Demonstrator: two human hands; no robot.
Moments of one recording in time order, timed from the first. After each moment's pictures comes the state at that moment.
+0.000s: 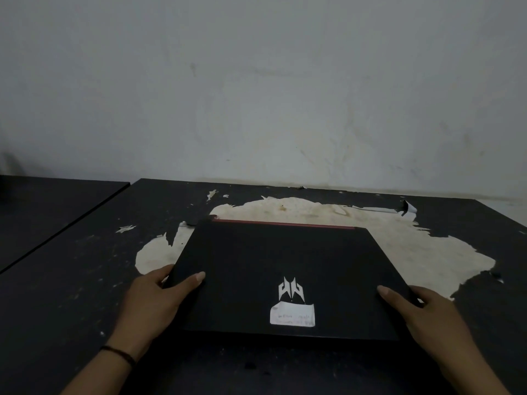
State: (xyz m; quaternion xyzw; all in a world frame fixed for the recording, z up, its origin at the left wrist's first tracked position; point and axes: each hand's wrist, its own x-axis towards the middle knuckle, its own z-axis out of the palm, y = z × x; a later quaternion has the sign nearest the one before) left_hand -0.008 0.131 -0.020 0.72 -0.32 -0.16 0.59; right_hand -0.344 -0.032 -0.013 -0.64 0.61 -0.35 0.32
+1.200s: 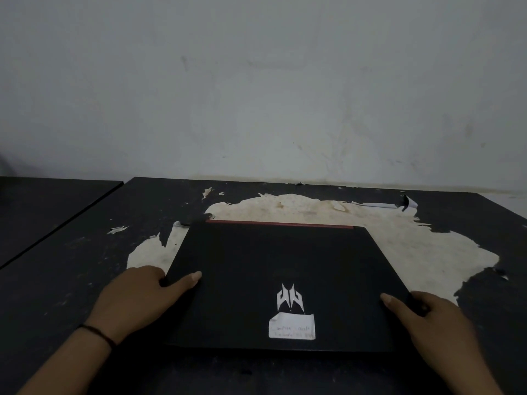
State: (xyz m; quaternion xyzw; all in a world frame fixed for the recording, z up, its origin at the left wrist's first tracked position) left_hand 0.018 0.120 -0.003 0.89 -0.41 -0.03 0.19; right_hand -0.343 -0.026 -0.013 -0.70 0.59 -0.35 0.21
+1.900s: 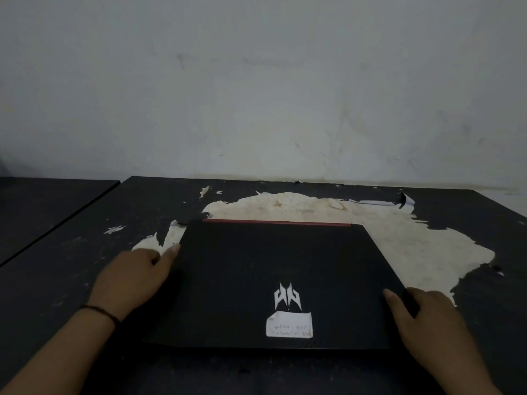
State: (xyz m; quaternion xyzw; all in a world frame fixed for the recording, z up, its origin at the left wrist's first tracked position) left_hand 0.046 0.098 -0.008 0.88 -0.41 0.04 0.24; right_hand -0.343 -0.028 -0.022 -0.73 0.61 -0.27 0.14
